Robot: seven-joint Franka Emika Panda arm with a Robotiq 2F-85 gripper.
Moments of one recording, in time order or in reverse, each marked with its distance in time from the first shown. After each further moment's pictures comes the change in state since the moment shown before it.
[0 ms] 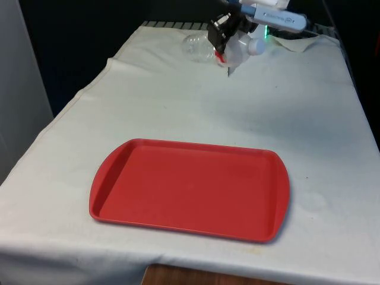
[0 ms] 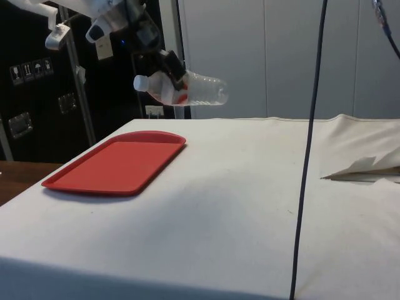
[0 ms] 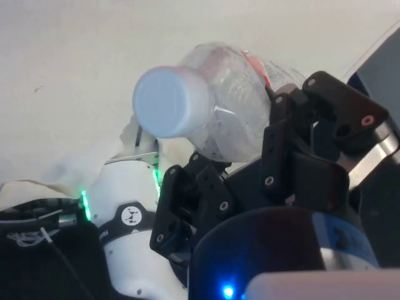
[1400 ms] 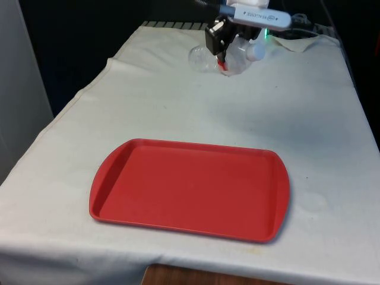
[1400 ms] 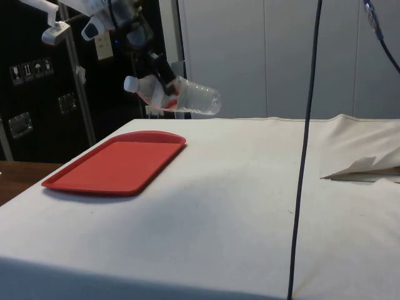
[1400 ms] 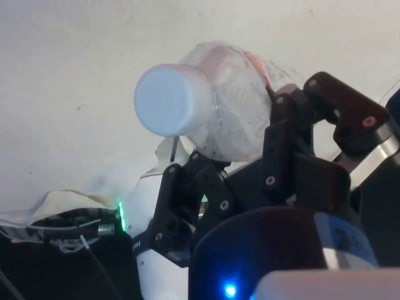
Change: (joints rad) arm -0.005 0.036 -0.037 0.051 0.102 0.038 0.017
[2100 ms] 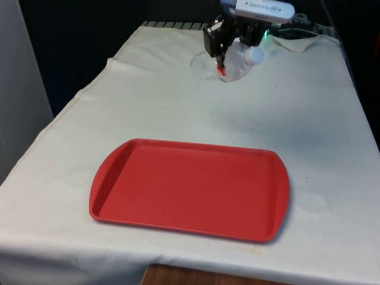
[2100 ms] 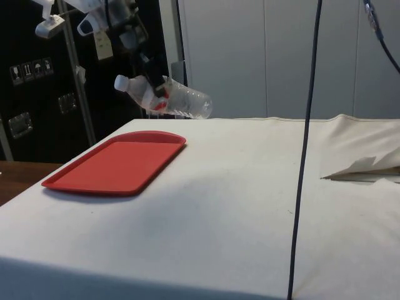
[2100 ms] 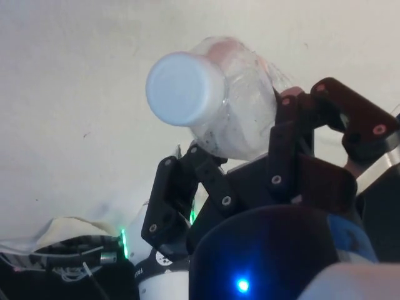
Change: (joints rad) arm 0.000 0.000 -0.004 -0.005 0.000 0.091 0.122
